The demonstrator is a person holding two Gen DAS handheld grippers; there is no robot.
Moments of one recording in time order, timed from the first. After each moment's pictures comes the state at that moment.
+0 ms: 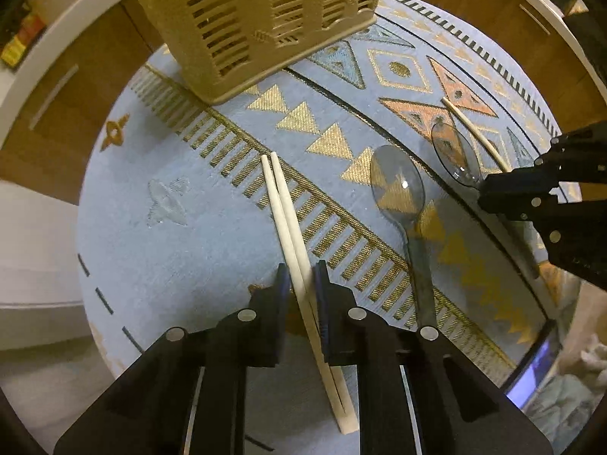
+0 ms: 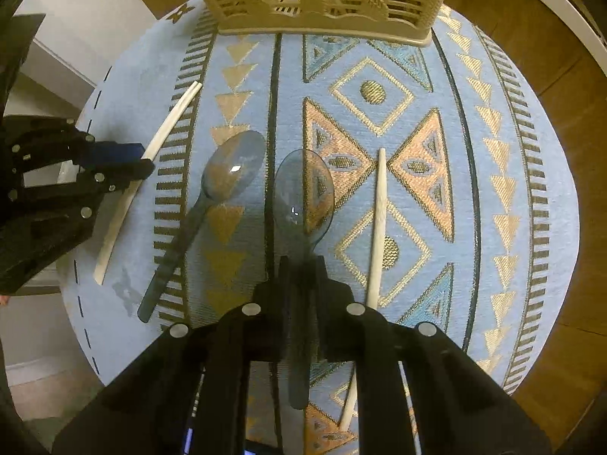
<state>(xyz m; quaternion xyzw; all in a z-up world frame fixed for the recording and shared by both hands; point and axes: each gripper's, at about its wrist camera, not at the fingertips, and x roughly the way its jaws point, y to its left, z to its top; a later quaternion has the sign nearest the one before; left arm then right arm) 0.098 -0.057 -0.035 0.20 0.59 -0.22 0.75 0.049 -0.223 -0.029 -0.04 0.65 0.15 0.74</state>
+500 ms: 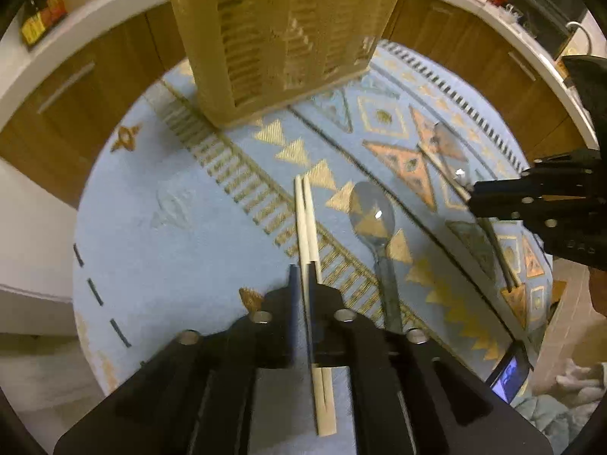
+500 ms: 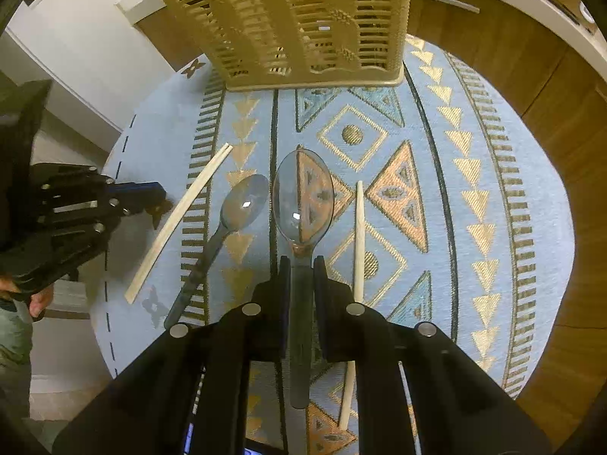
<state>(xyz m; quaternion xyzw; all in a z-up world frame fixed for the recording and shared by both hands) 0.083 -0.049 -0.015 0.12 0.57 -0.24 0.78 0.035 -0.260 0.006 0.03 0.60 0.17 0.78</state>
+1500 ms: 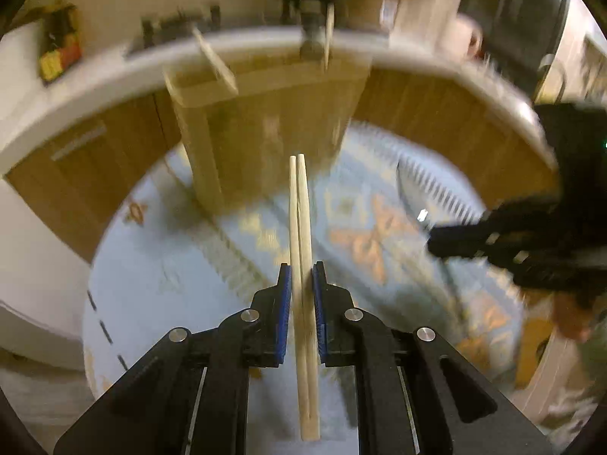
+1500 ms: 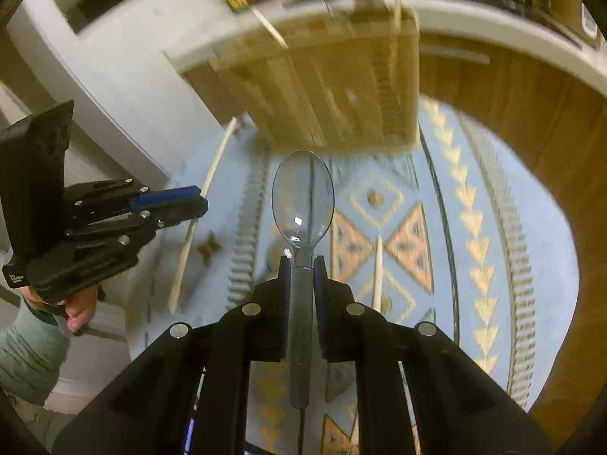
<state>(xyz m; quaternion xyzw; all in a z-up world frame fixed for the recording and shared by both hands) 0.062 -0.058 0.056 0.05 0.42 -0.27 0.86 0.024 -0.279 0.058 0.07 0.49 0.24 0.83</state>
